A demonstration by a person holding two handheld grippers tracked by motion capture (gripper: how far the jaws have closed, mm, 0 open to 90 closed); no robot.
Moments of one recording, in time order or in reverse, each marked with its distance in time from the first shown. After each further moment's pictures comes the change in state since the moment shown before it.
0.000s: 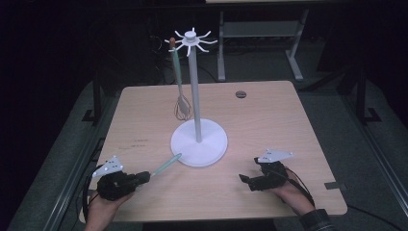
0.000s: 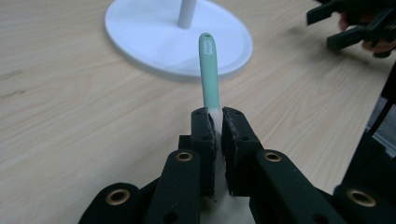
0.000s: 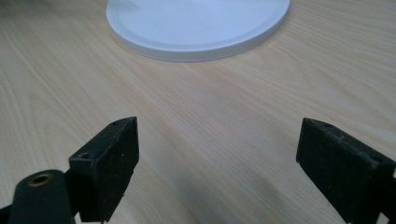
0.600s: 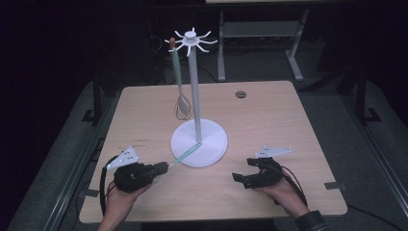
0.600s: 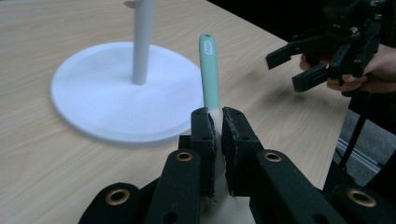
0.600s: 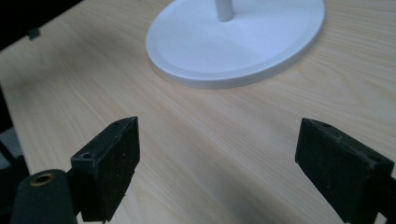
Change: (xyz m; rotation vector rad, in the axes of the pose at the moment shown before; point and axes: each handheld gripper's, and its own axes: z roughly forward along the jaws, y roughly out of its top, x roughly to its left) left arm -0.035 0.040 0.028 -0.090 -0.086 0.051; right arm 0.013 0.020 -0.002 -0.016 0.113 0.128
